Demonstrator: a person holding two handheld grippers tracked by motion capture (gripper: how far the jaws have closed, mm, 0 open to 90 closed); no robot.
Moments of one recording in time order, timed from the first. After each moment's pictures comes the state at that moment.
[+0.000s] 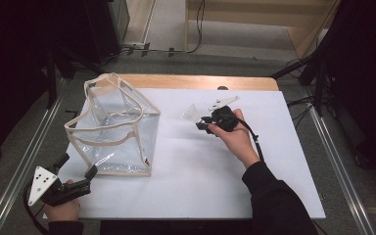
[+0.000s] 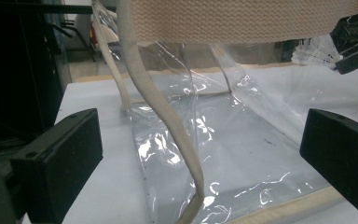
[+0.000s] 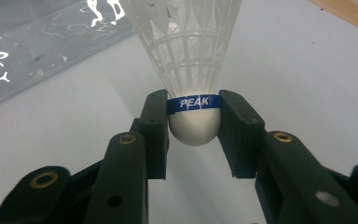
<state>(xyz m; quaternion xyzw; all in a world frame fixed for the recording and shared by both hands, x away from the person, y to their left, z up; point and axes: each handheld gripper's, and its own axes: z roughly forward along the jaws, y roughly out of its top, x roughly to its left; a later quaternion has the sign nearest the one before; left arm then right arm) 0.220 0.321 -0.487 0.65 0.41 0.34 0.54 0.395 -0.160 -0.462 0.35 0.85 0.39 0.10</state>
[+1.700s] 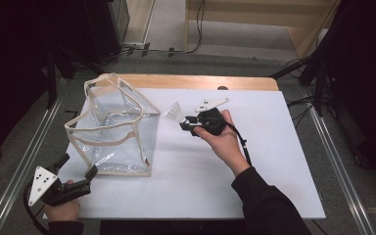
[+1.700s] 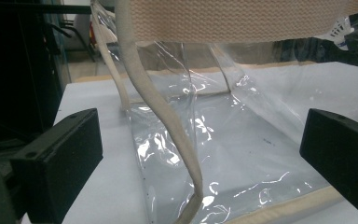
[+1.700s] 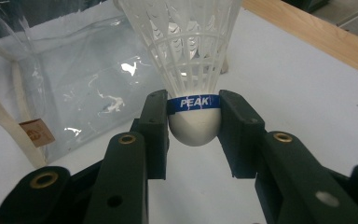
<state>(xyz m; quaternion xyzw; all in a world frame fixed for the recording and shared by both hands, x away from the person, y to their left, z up) 0.220 0.321 -0.487 0.65 0.41 0.34 0.54 0.367 -0.117 -0.430 0.32 0.83 0.45 0.11</state>
